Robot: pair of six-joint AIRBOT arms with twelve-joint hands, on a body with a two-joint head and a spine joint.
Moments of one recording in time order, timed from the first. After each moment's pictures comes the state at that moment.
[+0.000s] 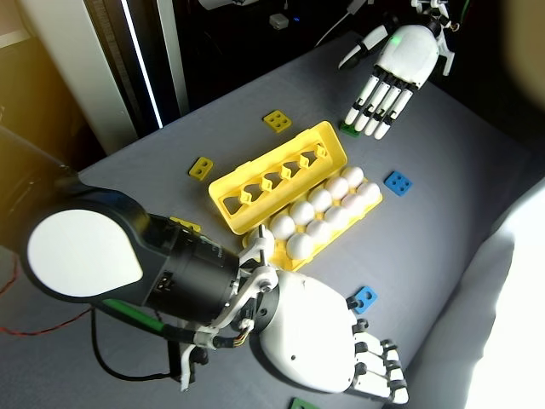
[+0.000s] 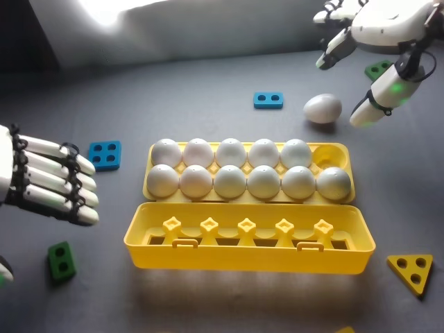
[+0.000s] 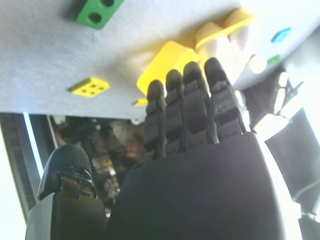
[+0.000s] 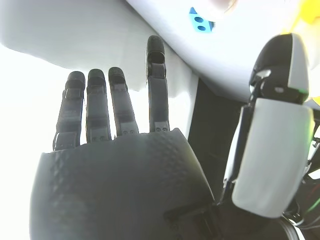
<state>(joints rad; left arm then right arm) 0.47 -0.87 1.17 1.40 -1.12 -0.12 -0.08 -1.25 1.56 -0.89 0.10 -0.45</state>
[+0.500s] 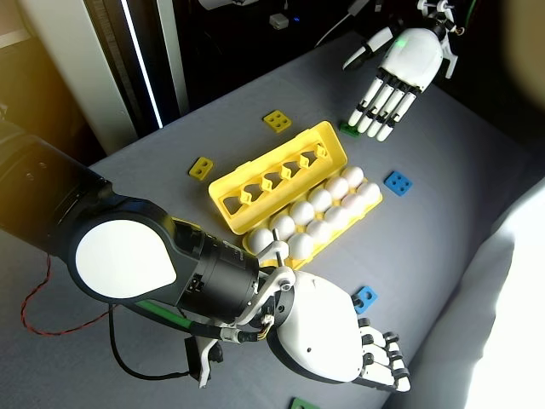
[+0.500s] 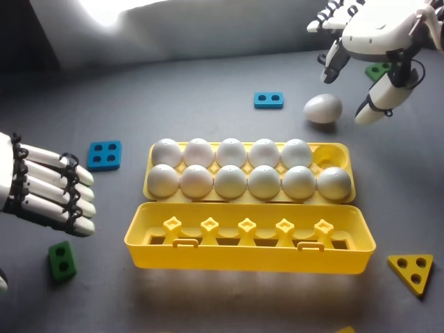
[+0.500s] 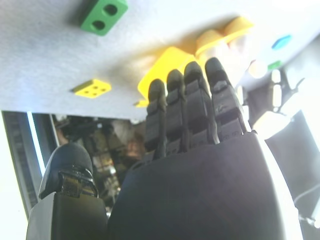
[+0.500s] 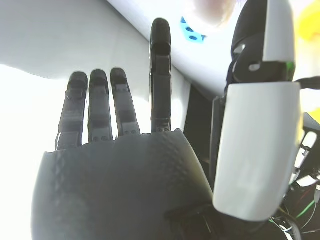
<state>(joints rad) 0.47 -0.89 1.18 1.46 -1.14 -0.15 -0.11 -1.31 1.63 -0.89 0.10 -0.45</state>
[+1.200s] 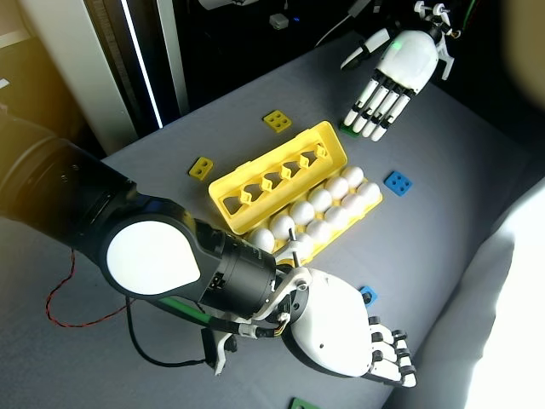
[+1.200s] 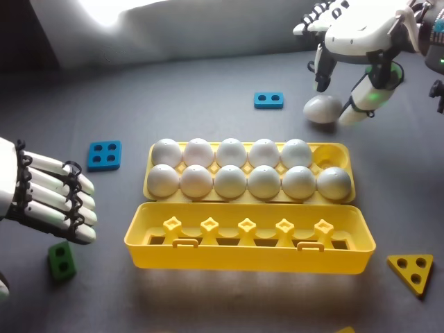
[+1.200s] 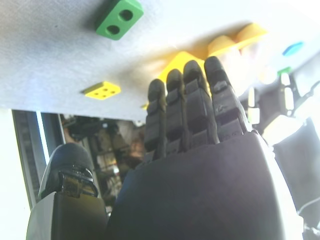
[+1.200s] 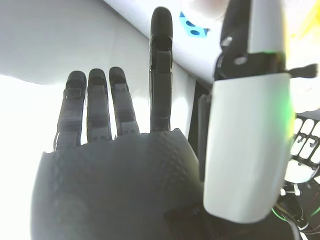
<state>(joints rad) 0.47 -0.90 1.19 1.48 -1.15 -0.17 -0.10 -1.37 1.67 -0.83 0.09 -0.43</state>
